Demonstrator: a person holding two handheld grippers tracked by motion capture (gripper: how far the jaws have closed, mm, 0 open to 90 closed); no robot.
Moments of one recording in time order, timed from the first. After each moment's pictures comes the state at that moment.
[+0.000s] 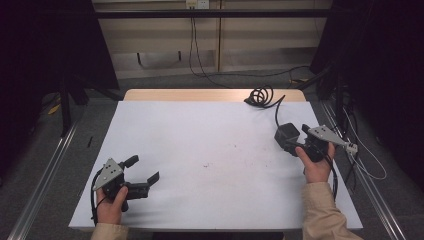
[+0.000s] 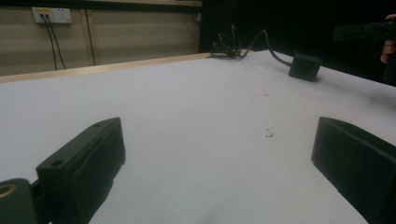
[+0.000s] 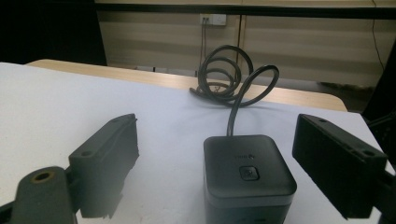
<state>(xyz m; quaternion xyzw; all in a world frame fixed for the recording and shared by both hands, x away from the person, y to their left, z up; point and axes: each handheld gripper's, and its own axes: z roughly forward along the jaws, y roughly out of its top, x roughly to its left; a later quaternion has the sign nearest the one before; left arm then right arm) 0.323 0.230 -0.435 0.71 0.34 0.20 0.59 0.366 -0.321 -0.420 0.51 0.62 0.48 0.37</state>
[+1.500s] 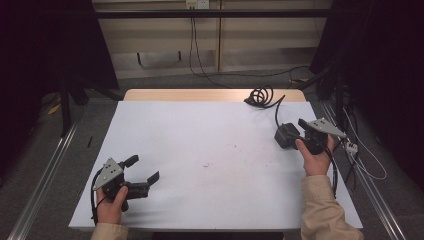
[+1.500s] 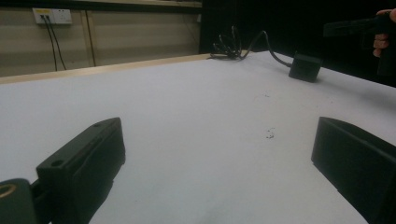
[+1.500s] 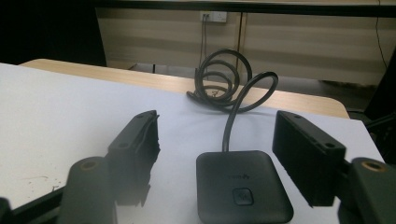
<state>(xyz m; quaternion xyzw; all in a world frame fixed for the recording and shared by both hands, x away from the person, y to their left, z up) 0.323 0.230 -0.435 0.71 0.34 0.20 0.59 0.383 -0.325 -0.412 0.51 0.62 0.47 0.36</state>
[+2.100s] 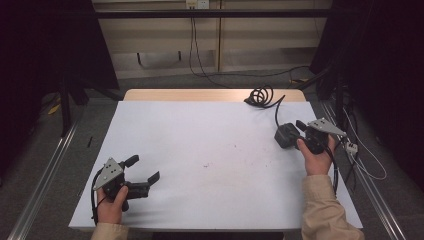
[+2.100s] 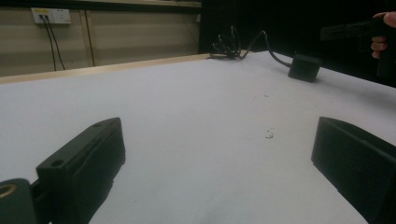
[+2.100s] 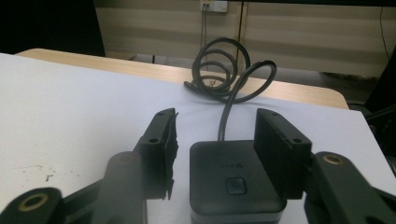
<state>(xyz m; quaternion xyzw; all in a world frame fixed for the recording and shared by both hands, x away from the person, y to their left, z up) 0.324 0.229 -0.436 0.71 0.34 0.20 0.59 0.385 -0.329 -0.415 0.51 0.63 0.46 0.35</state>
